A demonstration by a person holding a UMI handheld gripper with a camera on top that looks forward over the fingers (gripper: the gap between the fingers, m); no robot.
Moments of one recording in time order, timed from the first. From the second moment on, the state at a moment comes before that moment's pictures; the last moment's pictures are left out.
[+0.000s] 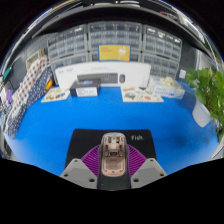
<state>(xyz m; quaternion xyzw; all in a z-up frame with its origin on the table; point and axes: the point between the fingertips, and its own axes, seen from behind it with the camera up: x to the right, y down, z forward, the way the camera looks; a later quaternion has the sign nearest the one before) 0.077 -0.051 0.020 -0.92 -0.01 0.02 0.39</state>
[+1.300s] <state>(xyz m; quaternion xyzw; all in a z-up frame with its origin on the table) 0.019 -0.220 0.195 -0.87 -0.01 0.02 0.50</state>
